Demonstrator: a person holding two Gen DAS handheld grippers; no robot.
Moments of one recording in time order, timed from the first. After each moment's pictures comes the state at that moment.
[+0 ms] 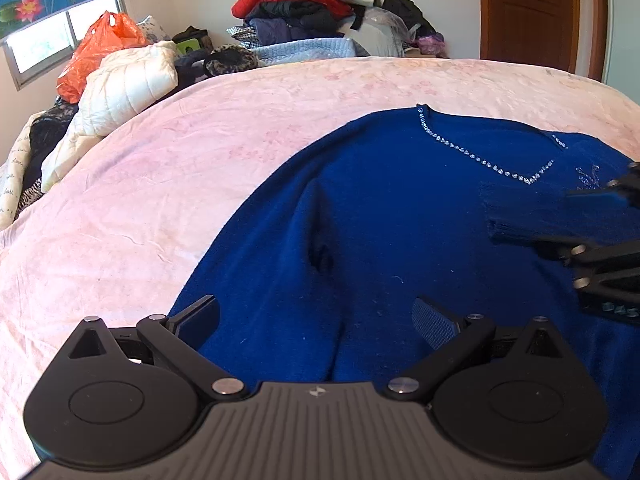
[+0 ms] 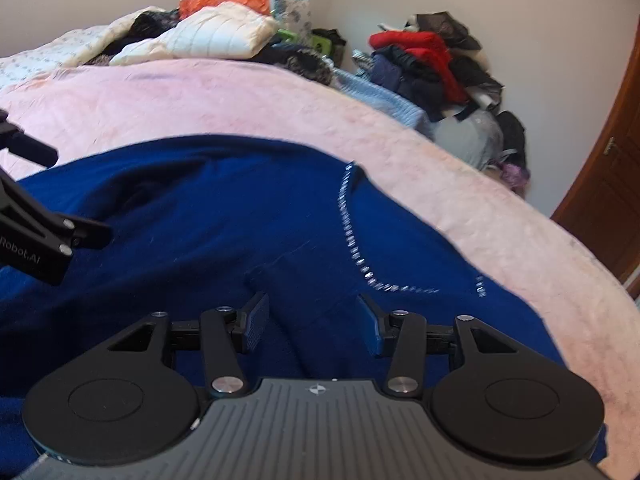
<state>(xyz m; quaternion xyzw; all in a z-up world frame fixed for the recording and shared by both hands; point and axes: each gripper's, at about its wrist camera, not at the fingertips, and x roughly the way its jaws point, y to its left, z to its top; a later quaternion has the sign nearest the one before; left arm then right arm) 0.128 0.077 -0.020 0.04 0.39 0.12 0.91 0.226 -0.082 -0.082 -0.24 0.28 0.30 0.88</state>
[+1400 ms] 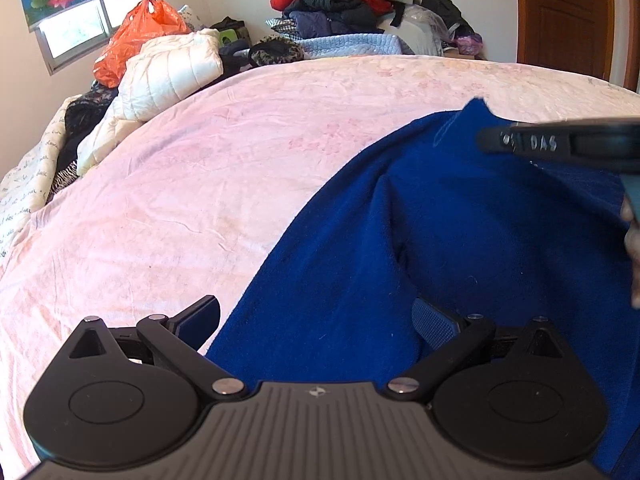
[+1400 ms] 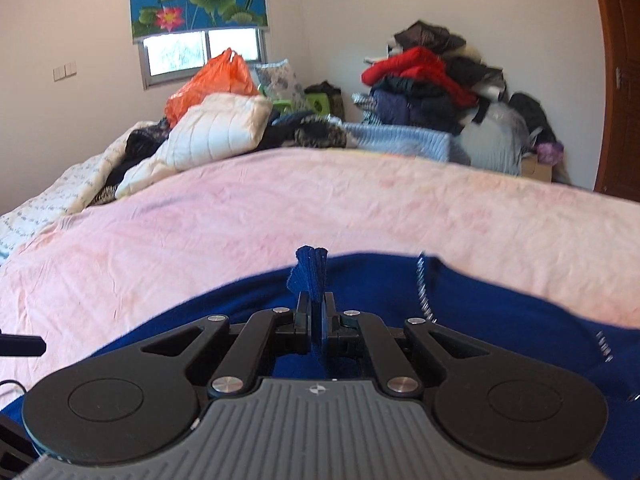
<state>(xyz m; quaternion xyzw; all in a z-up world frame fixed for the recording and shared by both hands) 0.123 0.114 -0.017 0.02 0.40 0.17 0.90 0.282 -0.011 -0.066 -0.04 0.26 0.34 0.90</state>
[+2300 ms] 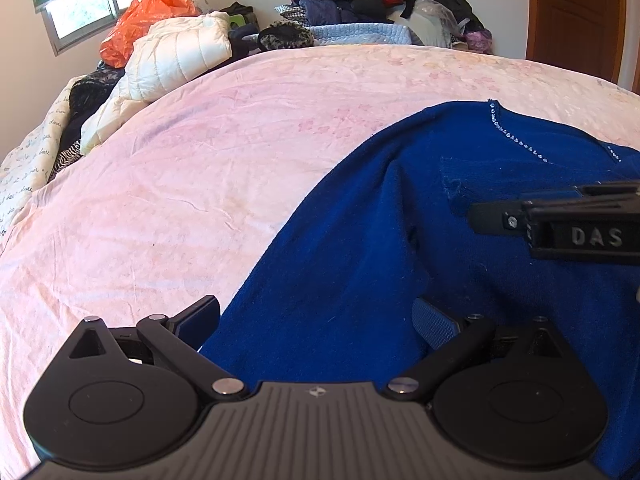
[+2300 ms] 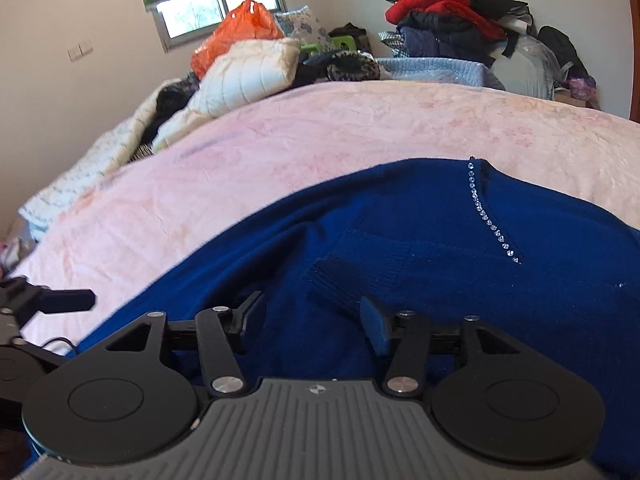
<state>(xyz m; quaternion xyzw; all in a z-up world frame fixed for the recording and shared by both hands) 0.118 0.122 -0.020 0.00 0.41 0.18 0.89 0.255 -0.024 -0.074 -0.01 0.35 0.39 0.85</state>
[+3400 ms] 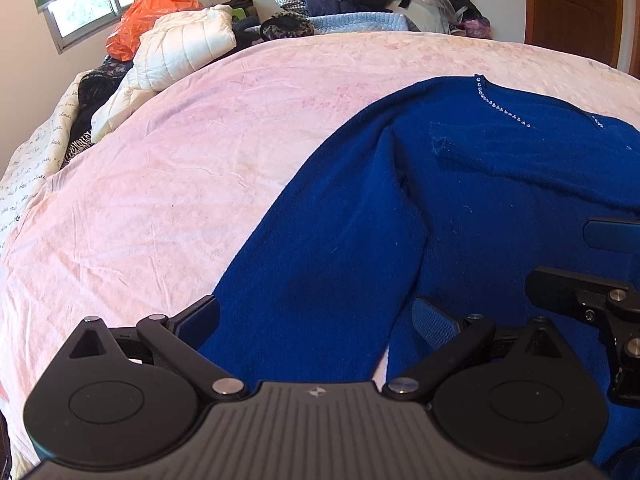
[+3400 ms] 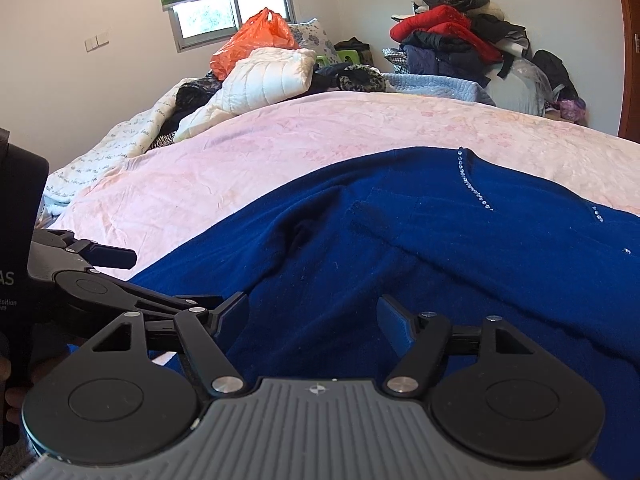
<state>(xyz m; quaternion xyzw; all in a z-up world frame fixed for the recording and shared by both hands) 0.076 0.104 -0.022 0.01 0.42 0.19 0.89 0.145 -0.062 -0.057 -0.05 0.32 0.38 0.87</state>
